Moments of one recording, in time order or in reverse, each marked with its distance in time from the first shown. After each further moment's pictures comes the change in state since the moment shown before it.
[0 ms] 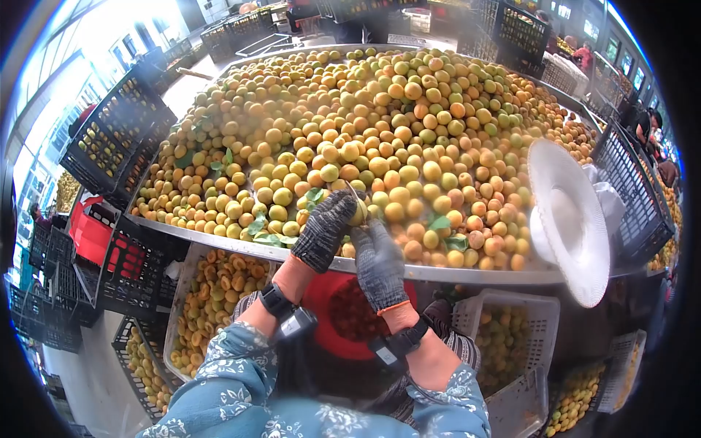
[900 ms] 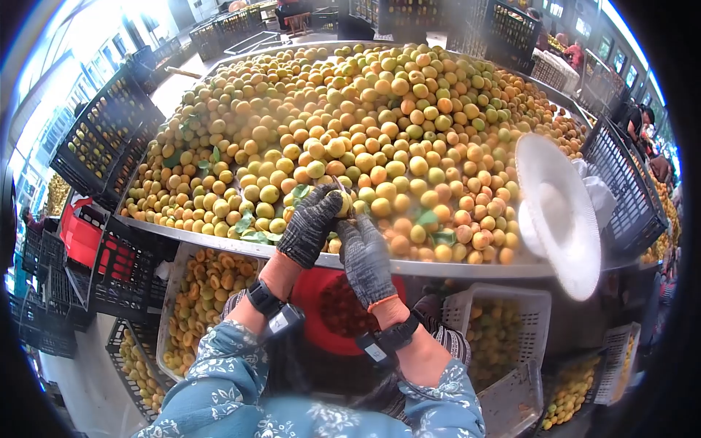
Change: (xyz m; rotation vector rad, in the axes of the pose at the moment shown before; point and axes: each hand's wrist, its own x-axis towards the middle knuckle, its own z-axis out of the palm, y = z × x) left_hand 0.002 0.001 0.003 -0.099 0.010 -0.057; right_hand 0.005 0.010 -0.001 0.089 -0.059 -0.009
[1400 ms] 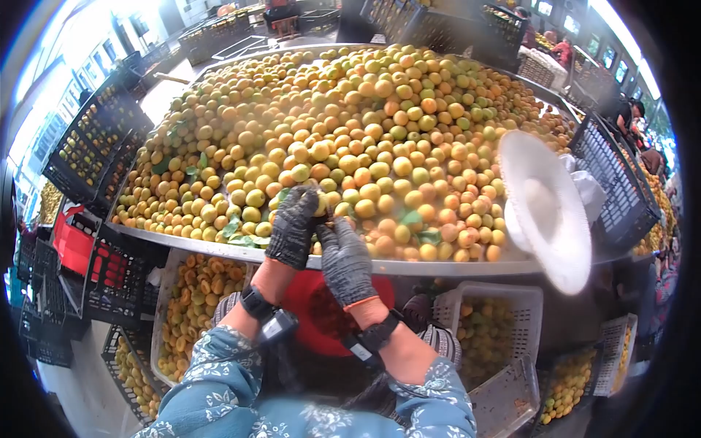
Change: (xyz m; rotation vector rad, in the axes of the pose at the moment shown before) left_hand 0.001 -0.009 0.005 -0.059 0.172 0.111; right_hand 0.001 0.011 0.004 -0.242 0.057 -0.092
